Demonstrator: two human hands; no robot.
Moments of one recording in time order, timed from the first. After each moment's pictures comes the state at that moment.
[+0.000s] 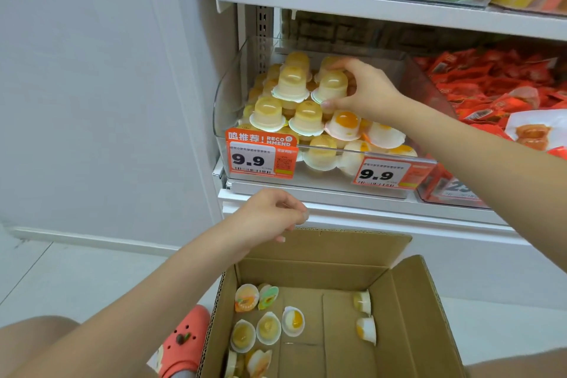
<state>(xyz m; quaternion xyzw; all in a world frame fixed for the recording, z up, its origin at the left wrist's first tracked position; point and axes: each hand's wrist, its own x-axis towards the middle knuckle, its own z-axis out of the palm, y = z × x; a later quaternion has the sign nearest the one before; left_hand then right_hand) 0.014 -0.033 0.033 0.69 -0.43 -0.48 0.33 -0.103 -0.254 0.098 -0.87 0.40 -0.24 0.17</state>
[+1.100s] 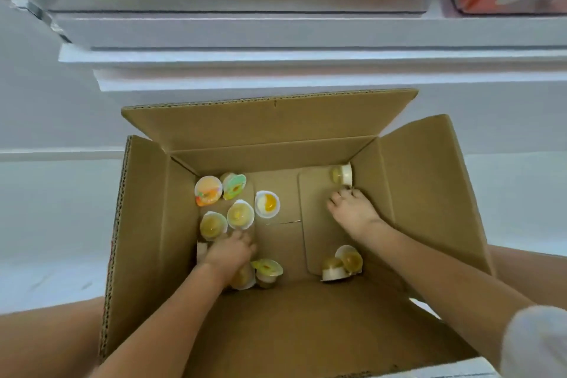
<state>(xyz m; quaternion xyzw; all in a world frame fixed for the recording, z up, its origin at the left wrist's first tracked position) -0.037 0.025 -0.277 0.51 -0.71 -0.28 -0.39 -0.258 -0.092 -0.296 -0.85 0.30 0.42 0.01</state>
